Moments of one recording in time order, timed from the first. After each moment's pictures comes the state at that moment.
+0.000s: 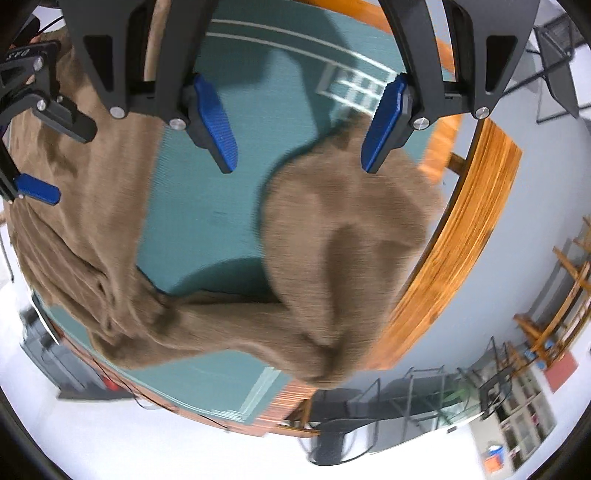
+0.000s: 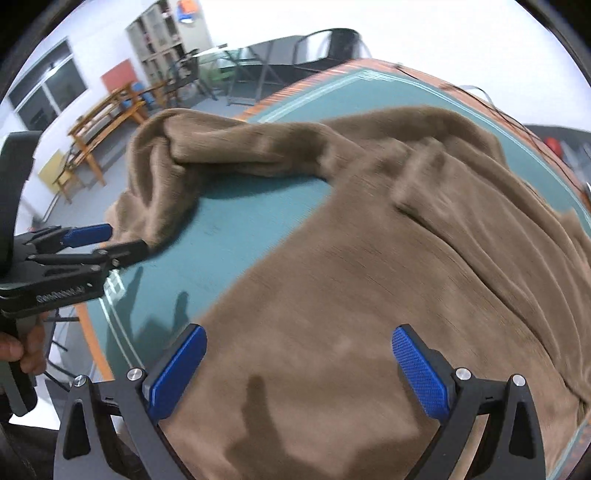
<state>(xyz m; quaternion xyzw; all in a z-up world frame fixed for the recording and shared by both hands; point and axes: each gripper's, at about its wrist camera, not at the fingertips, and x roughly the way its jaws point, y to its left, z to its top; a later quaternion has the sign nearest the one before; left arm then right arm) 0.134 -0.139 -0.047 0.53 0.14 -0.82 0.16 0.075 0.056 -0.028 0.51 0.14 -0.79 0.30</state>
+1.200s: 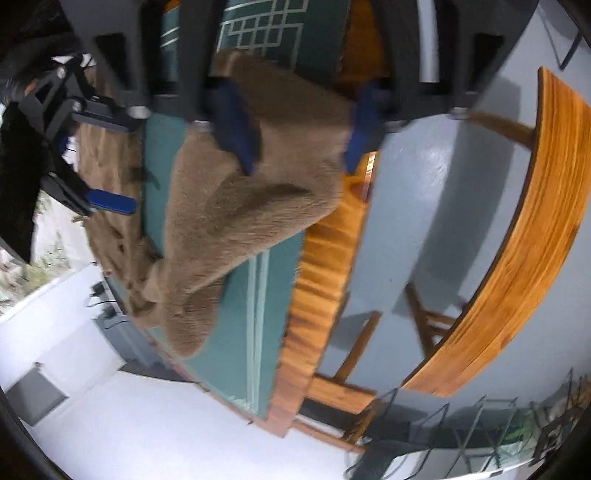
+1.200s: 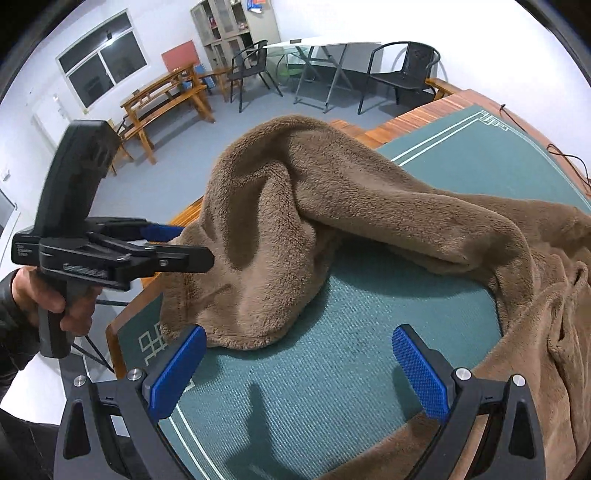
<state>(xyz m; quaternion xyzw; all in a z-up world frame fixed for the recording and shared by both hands) 0.121 -0.272 -0.096 0.52 0.26 -0.82 -0.03 0.059 -0.083 -0.048 0.49 0.17 -0.76 0.40</state>
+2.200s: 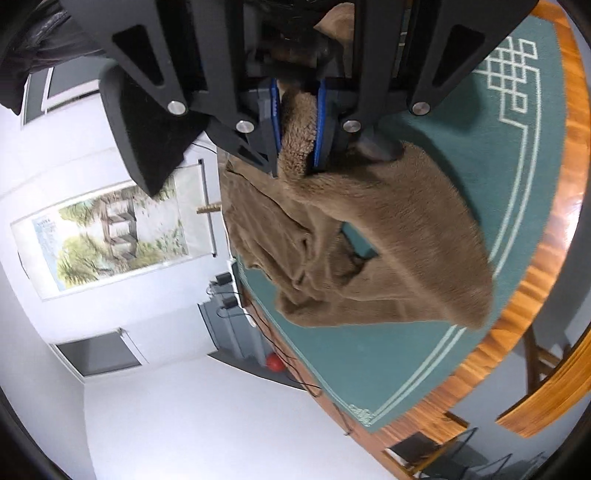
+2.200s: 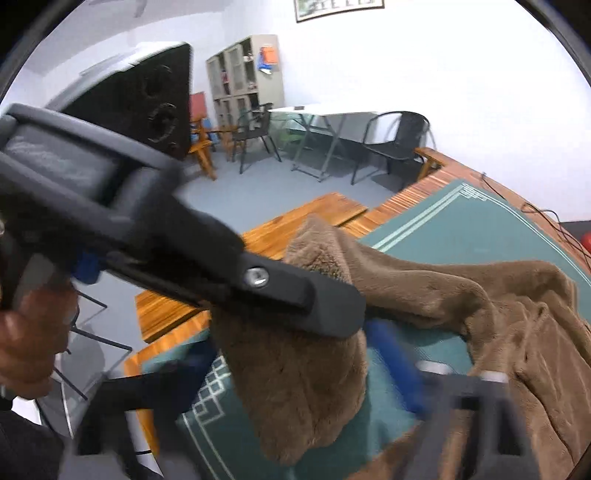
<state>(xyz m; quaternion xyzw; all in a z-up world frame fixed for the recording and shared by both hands) 0.092 -0.182 0.001 0.46 0.41 -0.75 -0.23 0.089 -0.068 -0.005 0.38 0.14 -0.83 0.40</state>
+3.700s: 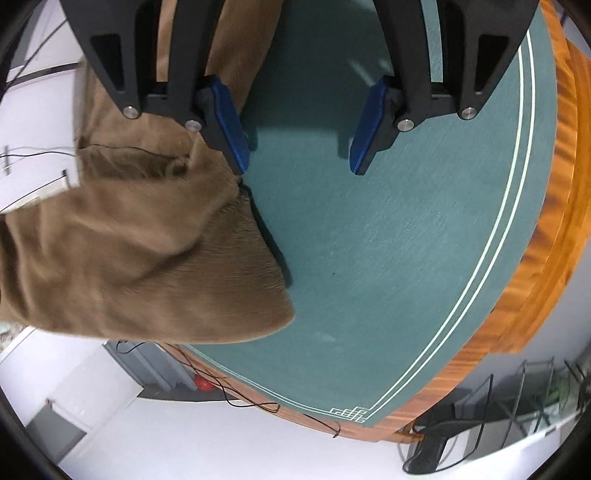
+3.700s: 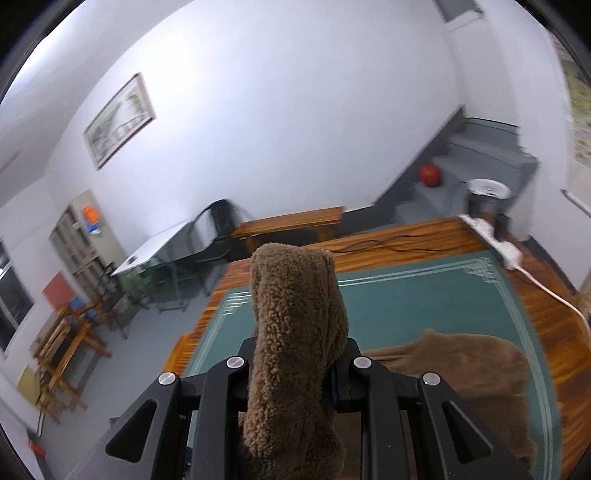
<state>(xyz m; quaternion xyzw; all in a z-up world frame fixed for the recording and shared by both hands) -0.056 -0.077 -0.061 0.52 0.18 -0.84 -0.06 -0.056 0.260 0.163 0.30 -0.13 -0.94 0.09</state>
